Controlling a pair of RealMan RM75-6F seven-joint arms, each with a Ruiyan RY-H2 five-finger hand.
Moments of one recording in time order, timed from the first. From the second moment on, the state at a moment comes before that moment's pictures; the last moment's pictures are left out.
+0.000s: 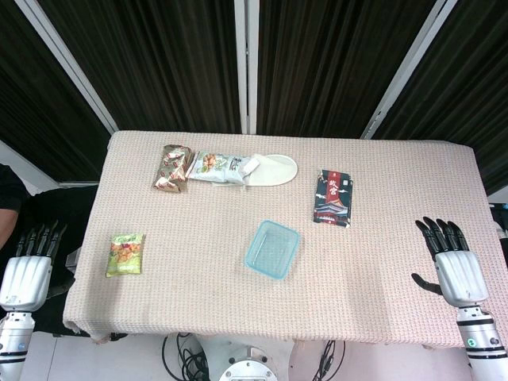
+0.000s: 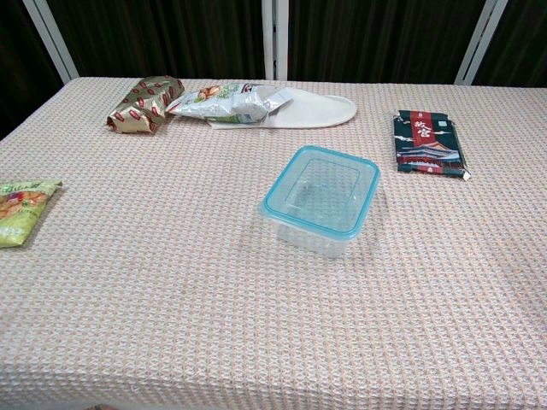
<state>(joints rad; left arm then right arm) -0.11 -1.17 -0.05 -1.60 1.48 1.48 0.20 0.13 -1.12 0.06 -1.66 -1.52 1.42 -0.11</state>
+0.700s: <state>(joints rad) -0.12 -1.18 -0.05 -1.61 1.49 1.49 0.22 0.27 -1.17 0.05 -1.63 -1.63 1.29 -0.05</state>
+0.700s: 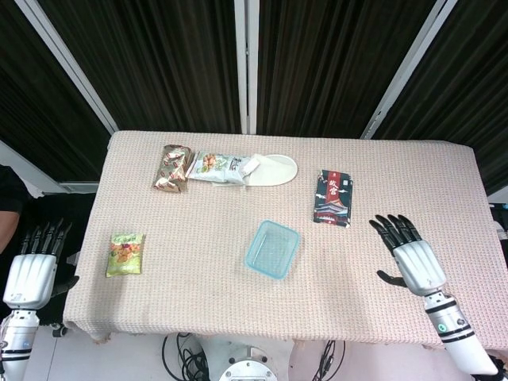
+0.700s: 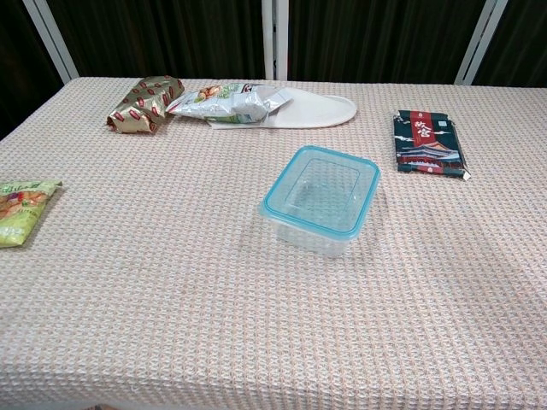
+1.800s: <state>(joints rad) -0.10 -1.18 -0.04 -1.59 1.49 1.49 0.19 0.60 -1.44 0.13 -1.45 -1.54 0.97 -0.08</state>
